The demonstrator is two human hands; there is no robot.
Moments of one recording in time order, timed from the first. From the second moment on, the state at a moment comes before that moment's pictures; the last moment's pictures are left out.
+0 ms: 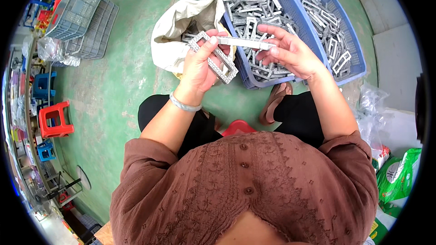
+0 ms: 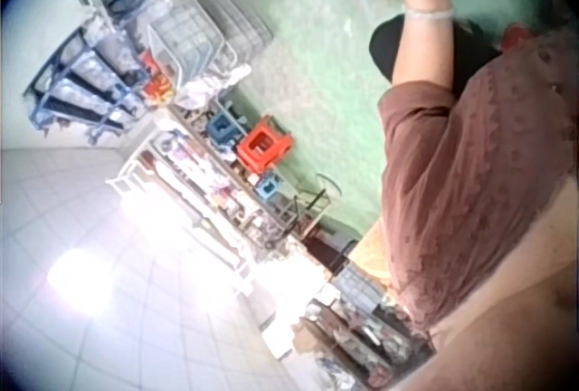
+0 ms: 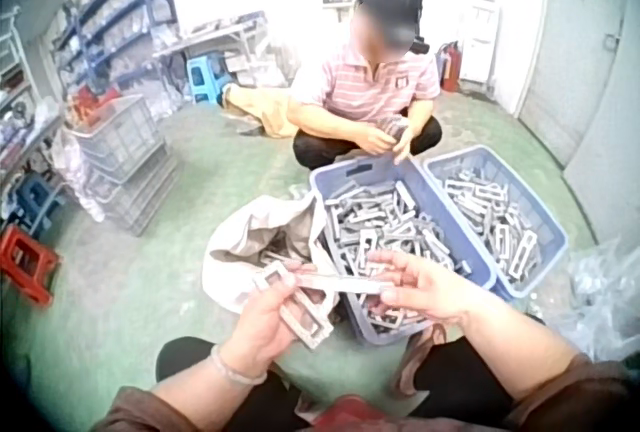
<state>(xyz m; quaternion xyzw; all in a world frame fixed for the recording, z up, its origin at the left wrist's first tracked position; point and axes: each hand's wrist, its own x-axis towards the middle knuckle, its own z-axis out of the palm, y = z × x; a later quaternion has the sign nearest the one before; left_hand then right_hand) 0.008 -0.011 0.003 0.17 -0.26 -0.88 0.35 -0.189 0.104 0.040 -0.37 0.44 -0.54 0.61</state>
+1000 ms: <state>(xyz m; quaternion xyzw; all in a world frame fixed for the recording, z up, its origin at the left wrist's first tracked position) -0.005 -0.023 -0.006 0.18 -0.17 -0.92 0.30 -0.153 0.094 0.030 -0.83 0.46 -0.30 -0.04</state>
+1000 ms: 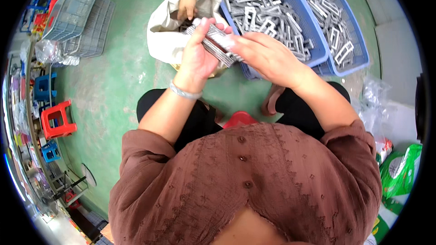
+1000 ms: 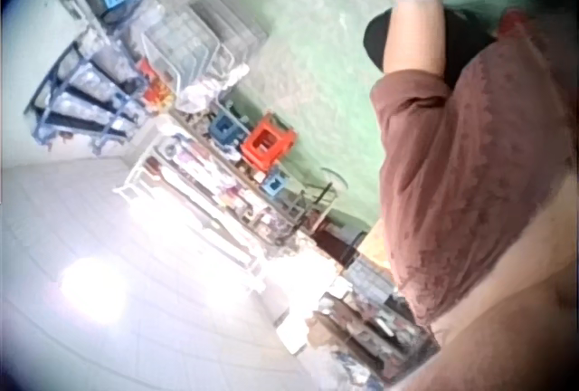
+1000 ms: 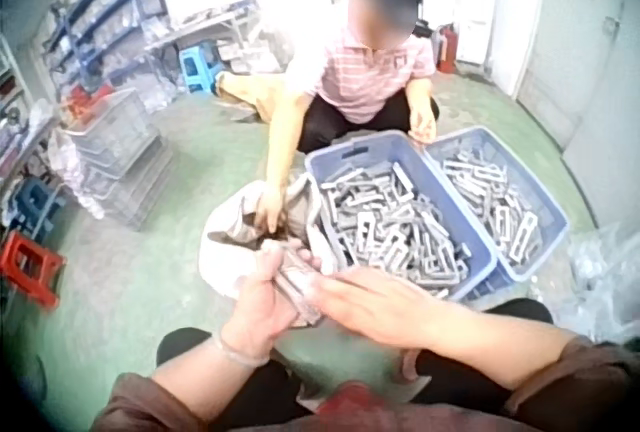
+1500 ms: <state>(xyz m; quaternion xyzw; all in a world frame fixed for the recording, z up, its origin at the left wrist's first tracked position) -0.043 -0.150 -0.031 0.41 -0.69 -0.51 0.30 -0.270 0.077 -0.149 -0.59 0.70 0.16 0.37</state>
